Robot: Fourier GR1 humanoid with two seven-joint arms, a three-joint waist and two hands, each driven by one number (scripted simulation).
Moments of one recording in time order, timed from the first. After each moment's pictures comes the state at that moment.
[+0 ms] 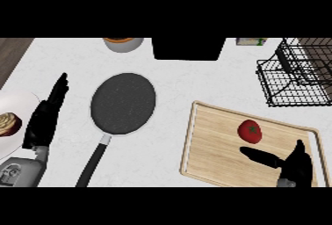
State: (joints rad) left arm -0.17 0.45 -0.16 -1.45 0.03 0.27 0.07; right arm 0.10 -0.12 0.10 -1.73 0.72 -0.48 1.29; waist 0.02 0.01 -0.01
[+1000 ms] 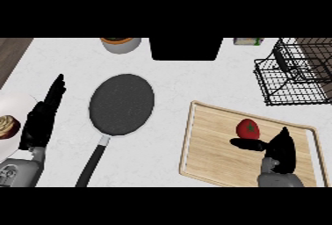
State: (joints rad) left arm -0.16 0.45 -0.13 -1.44 0.03 0.25 0.05; right arm -0.06 0.00 -0.01 -1.57 0.85 -0.31 1.26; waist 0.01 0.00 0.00
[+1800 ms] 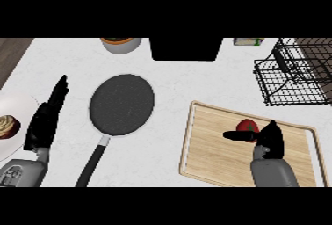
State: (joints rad) left arm -0.15 0.42 -0.13 -1.44 0.00 0.25 0.05; right arm -0.17 0.00 -0.03 -1.42 0.78 -0.31 1.24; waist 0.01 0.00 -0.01
